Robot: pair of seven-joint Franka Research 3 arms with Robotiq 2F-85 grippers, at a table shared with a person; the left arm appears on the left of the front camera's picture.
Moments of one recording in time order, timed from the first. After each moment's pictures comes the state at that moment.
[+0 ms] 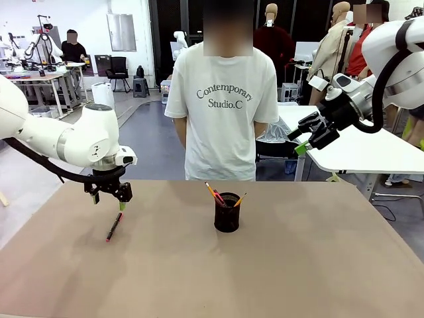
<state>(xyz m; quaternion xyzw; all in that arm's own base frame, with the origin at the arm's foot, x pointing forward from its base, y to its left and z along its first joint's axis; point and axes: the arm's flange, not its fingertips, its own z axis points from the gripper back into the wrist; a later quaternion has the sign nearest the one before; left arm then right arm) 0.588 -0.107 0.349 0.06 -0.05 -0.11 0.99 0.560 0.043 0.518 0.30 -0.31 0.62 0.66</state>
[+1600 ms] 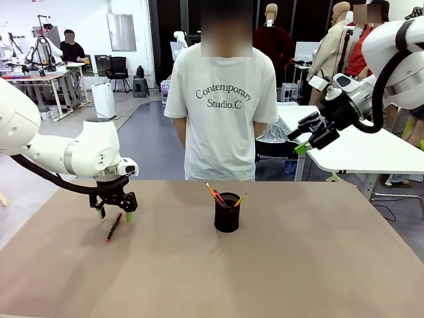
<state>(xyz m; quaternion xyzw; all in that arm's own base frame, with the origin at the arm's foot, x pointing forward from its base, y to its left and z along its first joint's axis) 0.596 -0.108 0.305 0.01 -0.01 -0.08 1.00 0.560 0.043 0.518 0.30 -0.31 0.62 0.66</state>
